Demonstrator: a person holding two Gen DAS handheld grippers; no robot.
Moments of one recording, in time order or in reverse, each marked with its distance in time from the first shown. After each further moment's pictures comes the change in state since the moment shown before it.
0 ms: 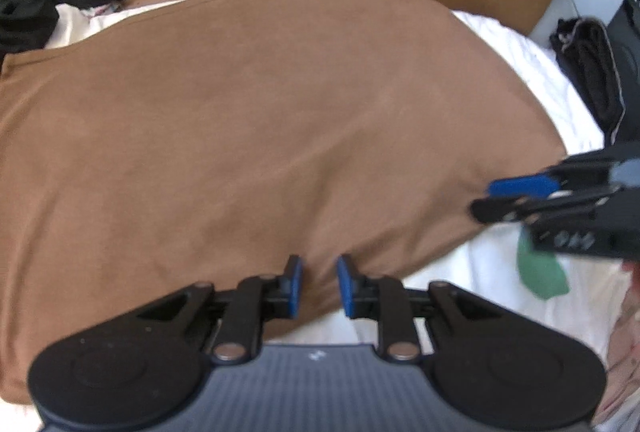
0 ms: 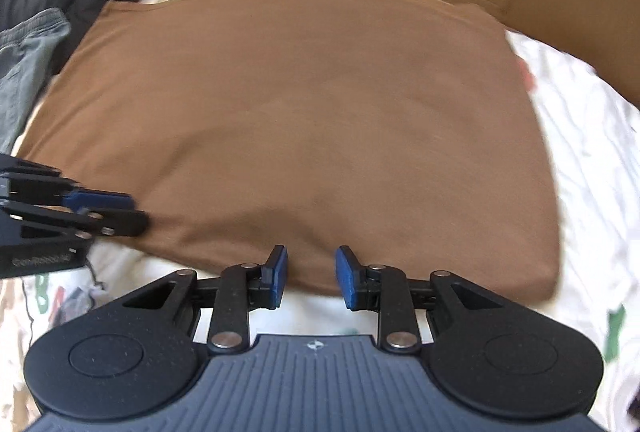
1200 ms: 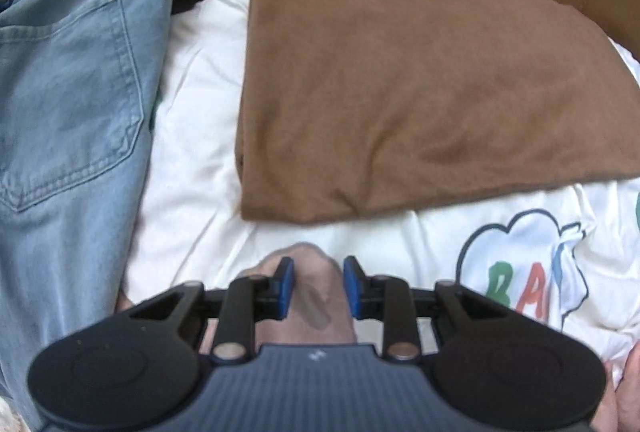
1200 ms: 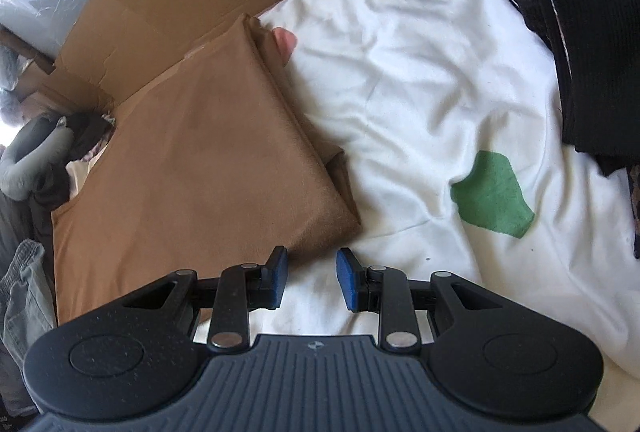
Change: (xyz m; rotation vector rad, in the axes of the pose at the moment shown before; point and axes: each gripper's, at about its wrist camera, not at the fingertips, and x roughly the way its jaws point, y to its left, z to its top) left arm -0.066 0.138 -0.084 -0.266 0.110 0.210; right arm -0.020 -0.151 -0.054 0.671 -0.098 0.133
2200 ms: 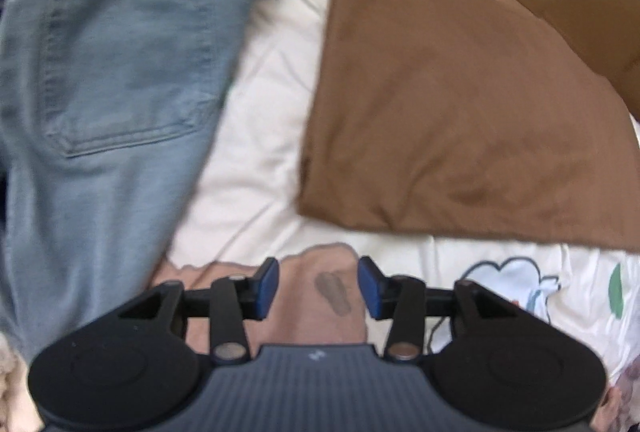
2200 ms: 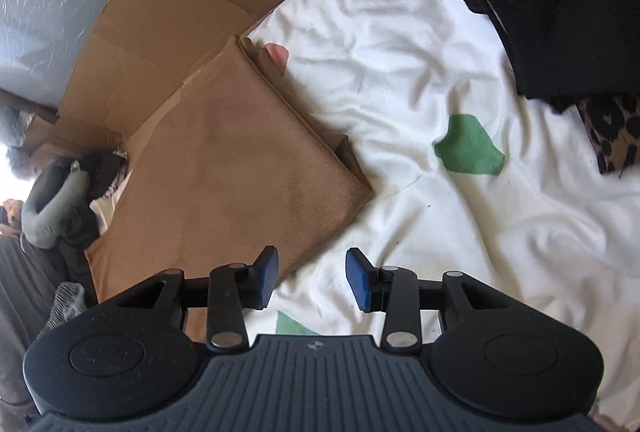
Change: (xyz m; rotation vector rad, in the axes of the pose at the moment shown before) left arm -0.042 0.038 0.012 -0.237 0.064 -0.016; right arm -0.050 0.008 -0.011 0.188 0.013 0.046
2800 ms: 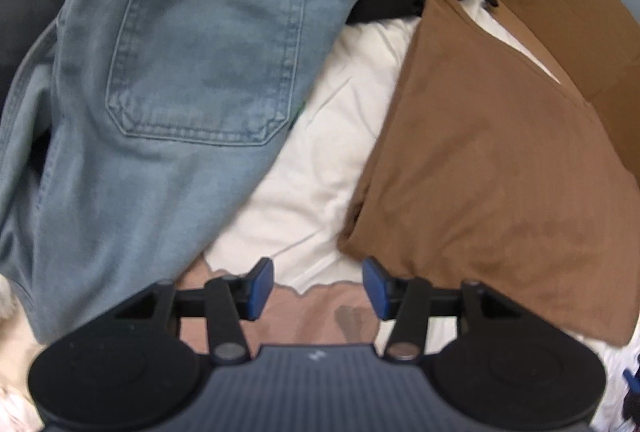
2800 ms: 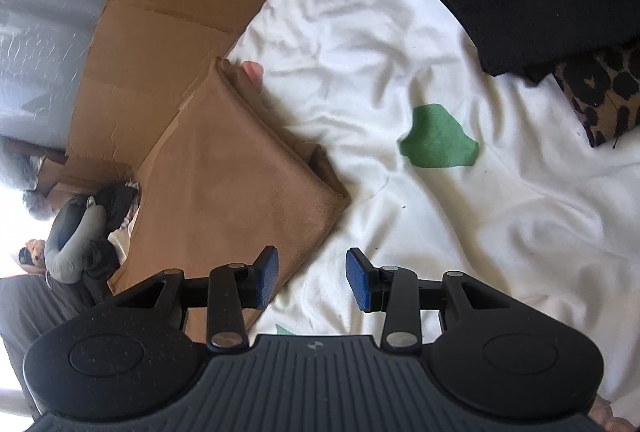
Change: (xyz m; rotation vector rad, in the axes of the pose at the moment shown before) left arm -0.002 0.025 0.014 -0.277 -0.034 0.004; right arm 0.008 -0.035 0.005 0.110 -0.007 0.081
